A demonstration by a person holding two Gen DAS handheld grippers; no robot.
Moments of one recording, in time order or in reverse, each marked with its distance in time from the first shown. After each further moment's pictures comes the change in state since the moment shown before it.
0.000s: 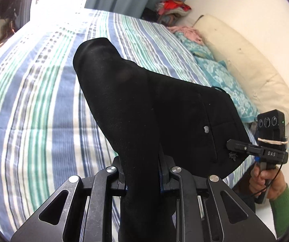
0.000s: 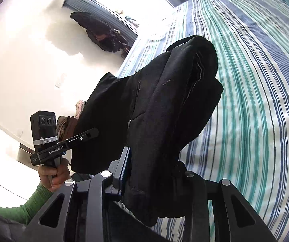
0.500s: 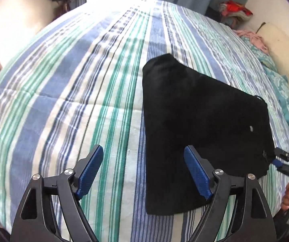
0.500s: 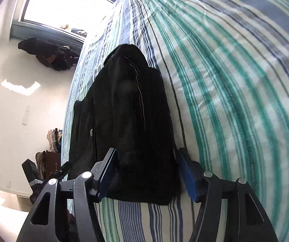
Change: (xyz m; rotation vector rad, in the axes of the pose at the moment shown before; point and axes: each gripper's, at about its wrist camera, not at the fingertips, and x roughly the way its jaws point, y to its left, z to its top) left arm 0.041 0.107 -0.052 -0.151 0.011 0.397; right arm 0.092 -0.090 0.005 0.308 0.004 -0.197
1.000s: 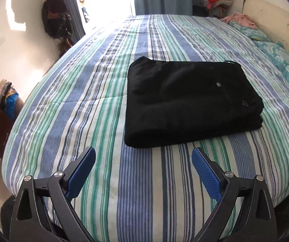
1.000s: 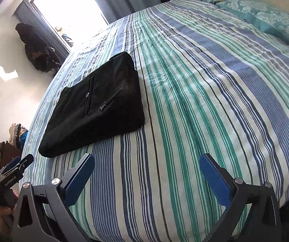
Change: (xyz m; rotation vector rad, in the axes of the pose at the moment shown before) left arm -0.064 -0.056 -0.071 0.191 -0.114 0.164; right arm -0.098 0.026 -0.123 -0.165 -0.251 -0.346
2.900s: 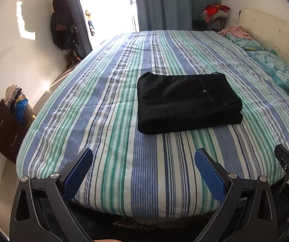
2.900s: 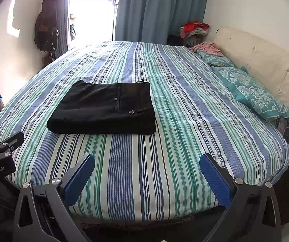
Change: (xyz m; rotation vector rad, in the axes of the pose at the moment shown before) left arm -0.094 0.012 -0.036 -0.012 -0.103 0.025; right arm -0.101 0.127 -0.070 -0.333 -0.221 -0.327
